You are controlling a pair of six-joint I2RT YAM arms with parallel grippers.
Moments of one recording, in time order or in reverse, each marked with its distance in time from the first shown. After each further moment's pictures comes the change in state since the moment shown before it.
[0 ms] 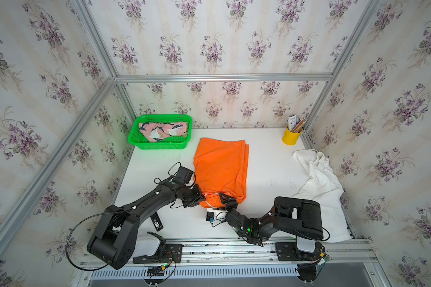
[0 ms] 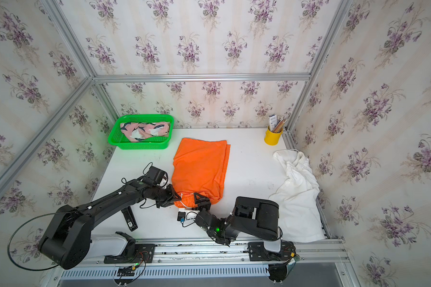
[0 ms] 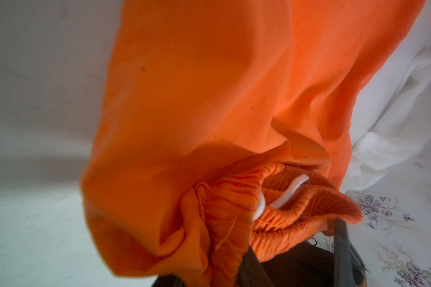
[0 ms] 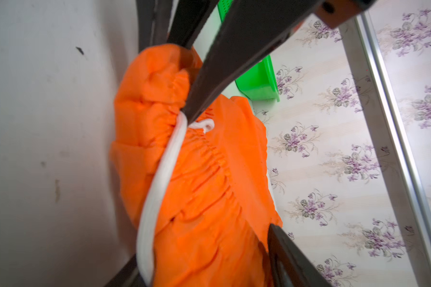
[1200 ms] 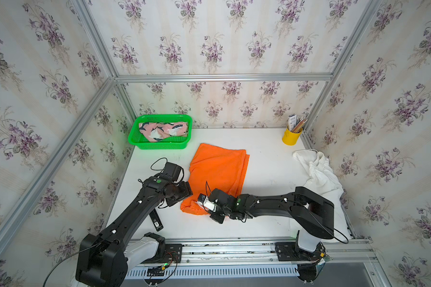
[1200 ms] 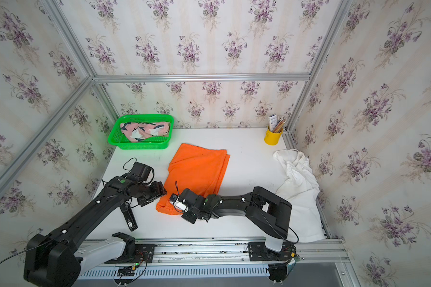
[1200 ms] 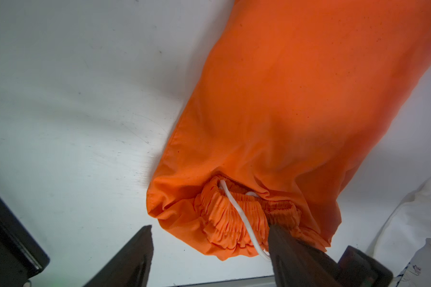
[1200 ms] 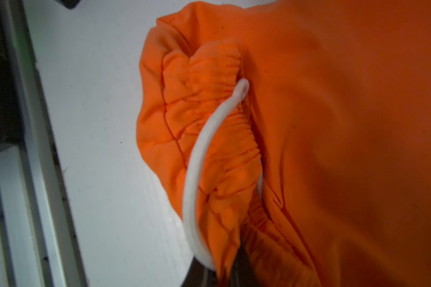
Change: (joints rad) left arm 0.108 -0.204 0.140 -0.402 -0.326 0.228; right arm -0.208 -0.084 0.533 -1.284 -0.943 0.939
